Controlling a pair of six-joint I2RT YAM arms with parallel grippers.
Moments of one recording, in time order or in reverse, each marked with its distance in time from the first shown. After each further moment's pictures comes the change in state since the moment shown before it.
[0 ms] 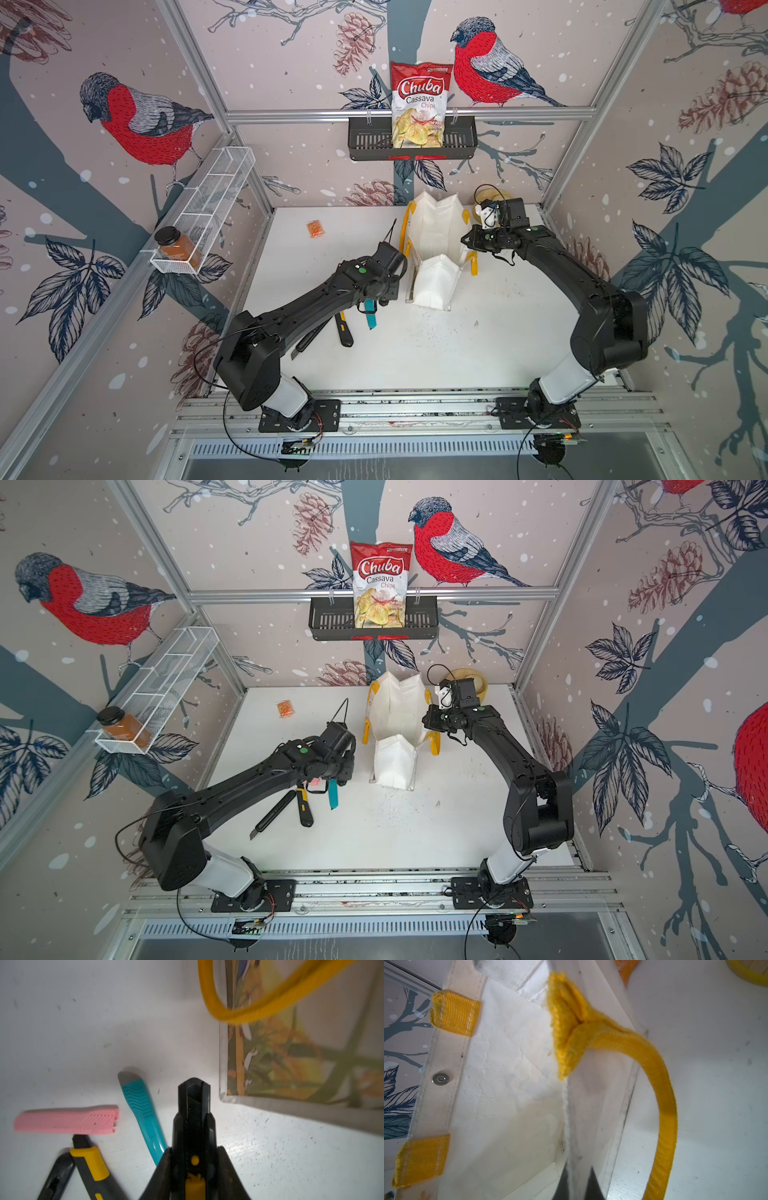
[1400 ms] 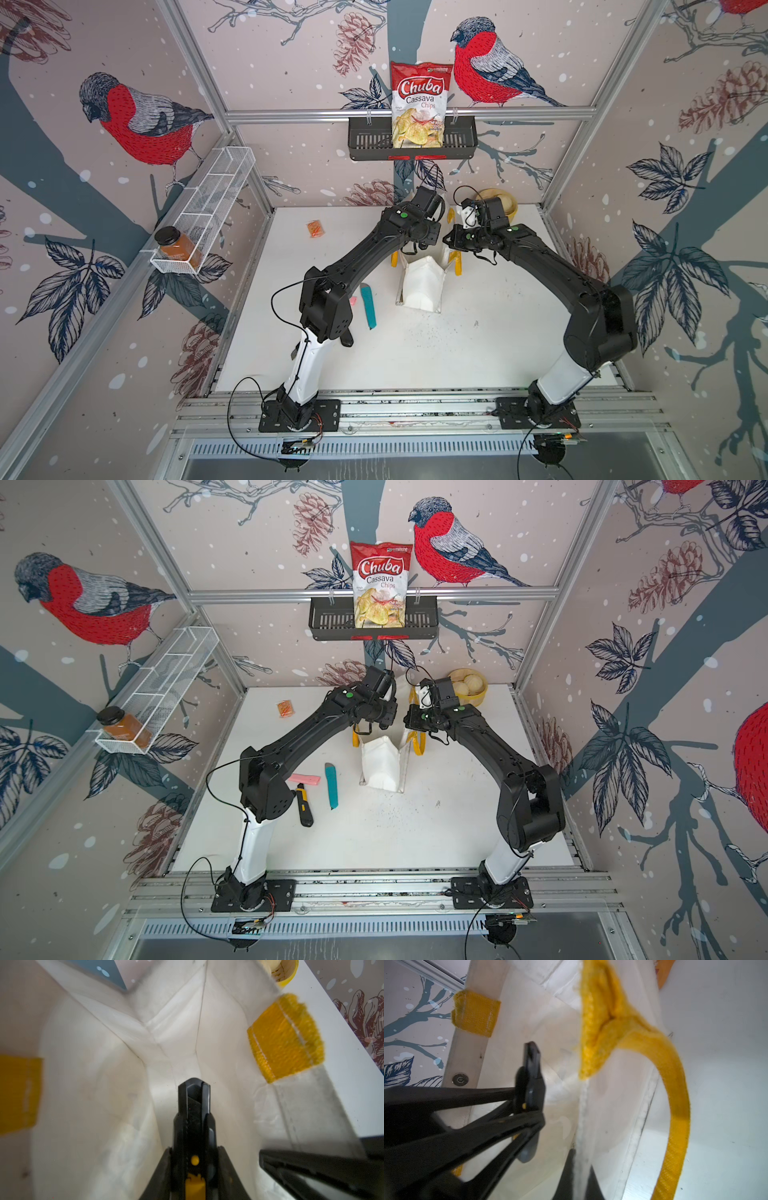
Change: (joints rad) left arm 0.021 0.657 0.914 -0.100 0.095 0.229; right arm 0.132 0.041 0.046 0.036 0.048 0.087
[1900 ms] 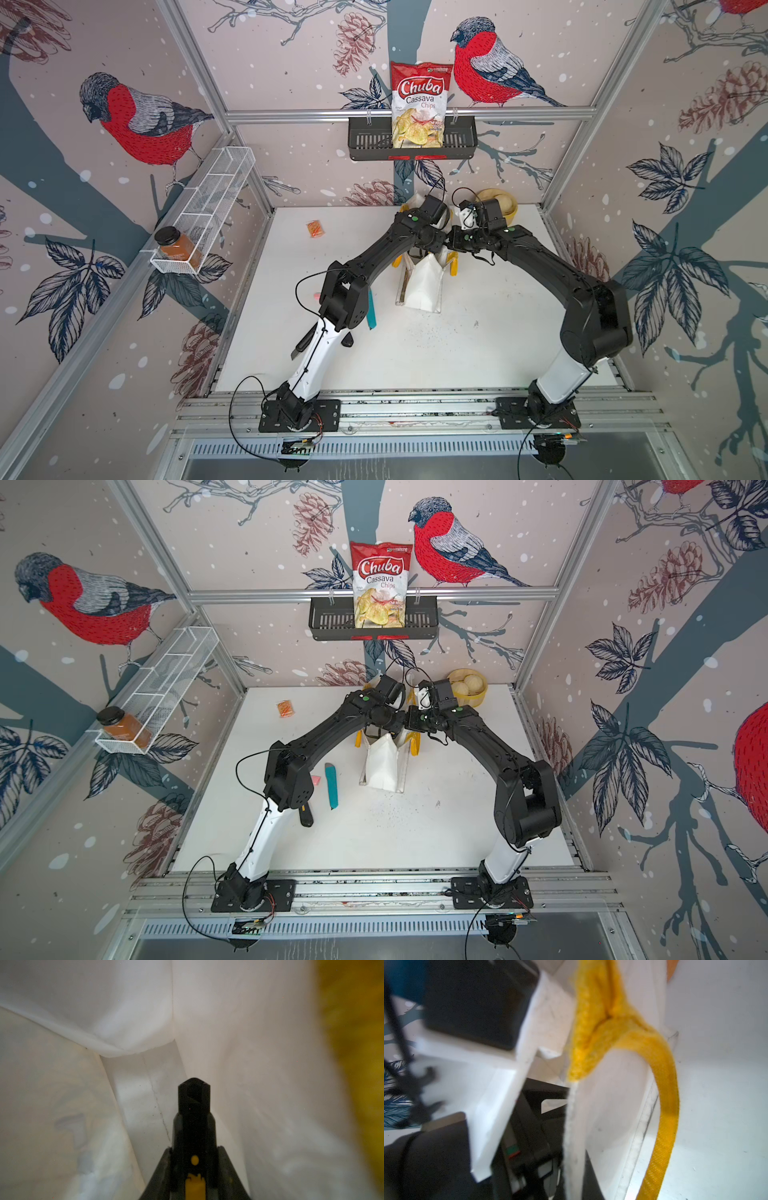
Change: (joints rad) left arm 0.006 0.208 0.147 -0.054 0.121 0.046; right arm -0.007 0.031 -0.013 0.038 -0.028 -0.004
